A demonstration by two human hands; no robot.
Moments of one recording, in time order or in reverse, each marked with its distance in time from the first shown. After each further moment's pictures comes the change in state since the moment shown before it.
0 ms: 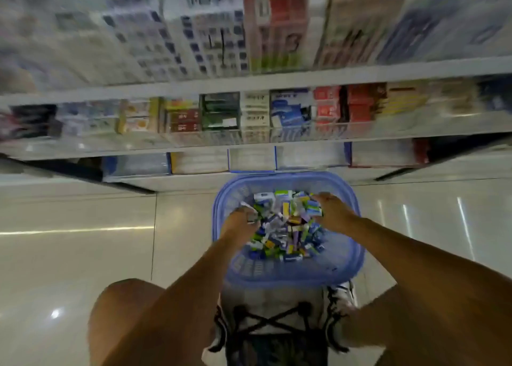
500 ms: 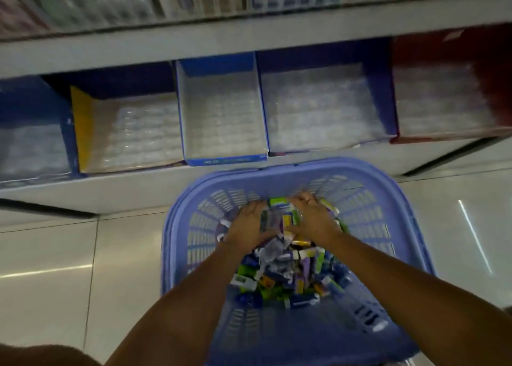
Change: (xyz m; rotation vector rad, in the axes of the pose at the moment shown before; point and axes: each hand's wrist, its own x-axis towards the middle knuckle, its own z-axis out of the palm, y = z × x) left_hand 0.223 -0.078 0.141 0.277 0.063 0.396; right_hand 0.187 0.050 0.136 0.002 0.371 -0.181
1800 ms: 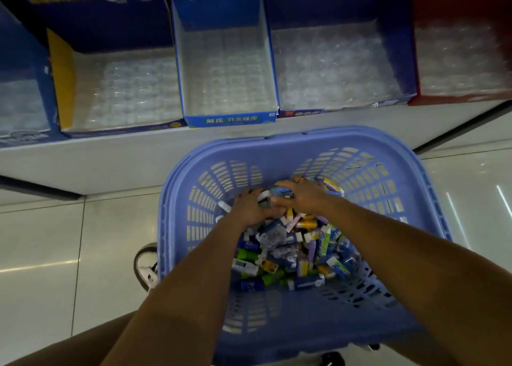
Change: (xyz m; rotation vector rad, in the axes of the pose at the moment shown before) left_hand 0.009 -0.016 0.010 -0.228 -0.233 -0.140; right_hand 0.033 -0.004 0.025 -0.060 -0.283 0.108
